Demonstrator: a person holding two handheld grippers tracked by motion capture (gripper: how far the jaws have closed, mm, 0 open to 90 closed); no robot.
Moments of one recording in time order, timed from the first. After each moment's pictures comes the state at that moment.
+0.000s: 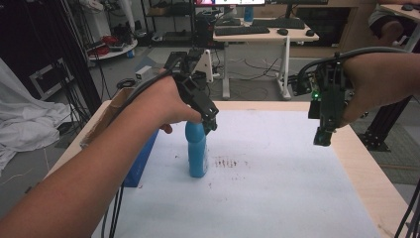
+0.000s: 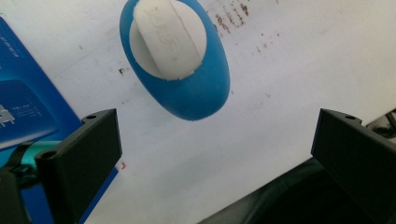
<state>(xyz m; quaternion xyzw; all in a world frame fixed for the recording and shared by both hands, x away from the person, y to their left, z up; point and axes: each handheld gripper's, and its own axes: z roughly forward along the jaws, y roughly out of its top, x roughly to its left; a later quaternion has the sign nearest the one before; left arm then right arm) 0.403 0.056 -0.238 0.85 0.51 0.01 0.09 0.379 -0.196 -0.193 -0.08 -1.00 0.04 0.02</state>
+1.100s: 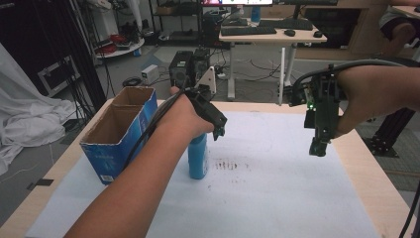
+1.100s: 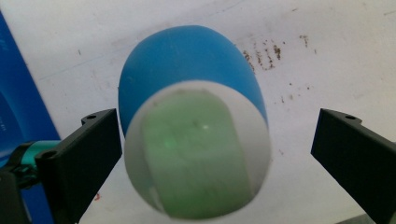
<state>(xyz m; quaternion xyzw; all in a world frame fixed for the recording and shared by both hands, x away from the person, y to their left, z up) 0.431 0.045 -0.288 0.79 0.60 0.04 0.09 0.387 -0.190 -0.211 -0.06 -1.00 0.04 0.03</state>
